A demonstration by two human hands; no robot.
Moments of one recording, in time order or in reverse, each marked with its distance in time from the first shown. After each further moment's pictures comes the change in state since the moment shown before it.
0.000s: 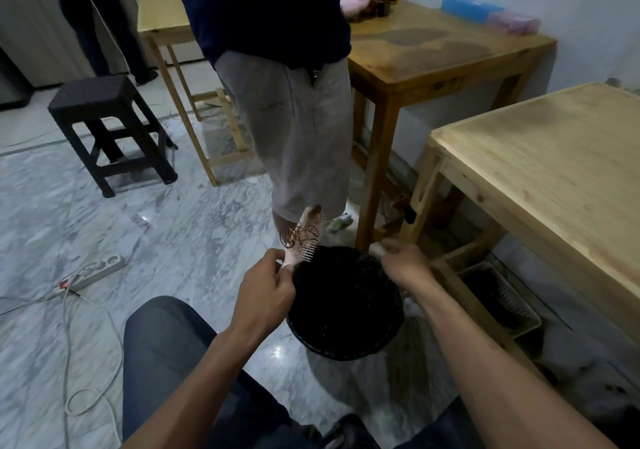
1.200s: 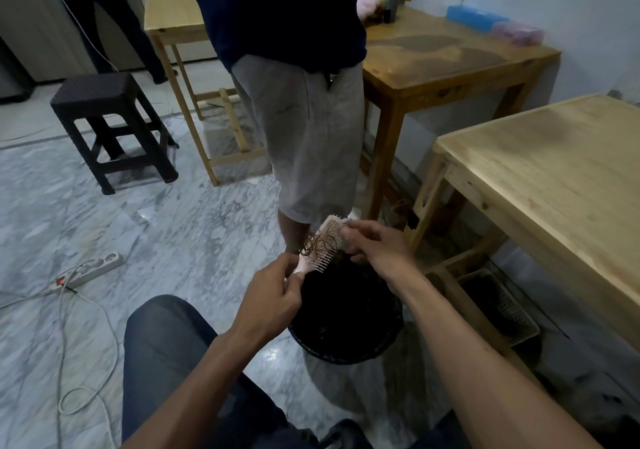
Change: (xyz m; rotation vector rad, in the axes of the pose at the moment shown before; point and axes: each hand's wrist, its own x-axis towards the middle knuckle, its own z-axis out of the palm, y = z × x) left_hand 0.003 -0.014 0.003 0.025 -0.081 0.123; right_hand -0.014 -0.038 0.032 0.403 -0.031 -0.251
